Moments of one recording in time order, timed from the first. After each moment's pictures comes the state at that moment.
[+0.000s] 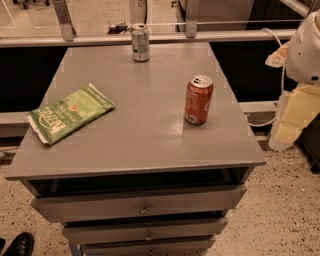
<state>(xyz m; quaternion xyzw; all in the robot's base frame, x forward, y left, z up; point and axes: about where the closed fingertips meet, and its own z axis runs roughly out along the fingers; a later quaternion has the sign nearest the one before) 0.438 -0.217 0.976 -0.60 0.78 -0.03 0.16</state>
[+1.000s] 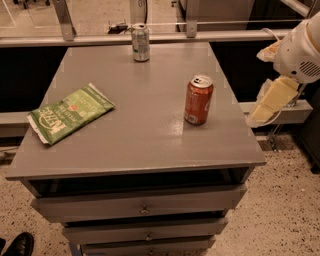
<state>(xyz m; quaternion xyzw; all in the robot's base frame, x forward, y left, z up) 0.513 -0.222 0.953 -0.56 0.78 0.02 0.27</state>
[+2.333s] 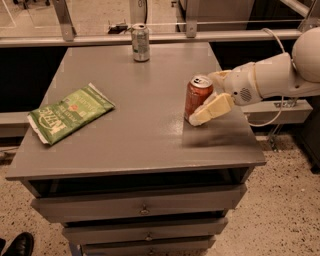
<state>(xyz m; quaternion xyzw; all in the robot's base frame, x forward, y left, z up) 0.584 -0.124 0.880 -0.48 0.74 0.24 0.40</state>
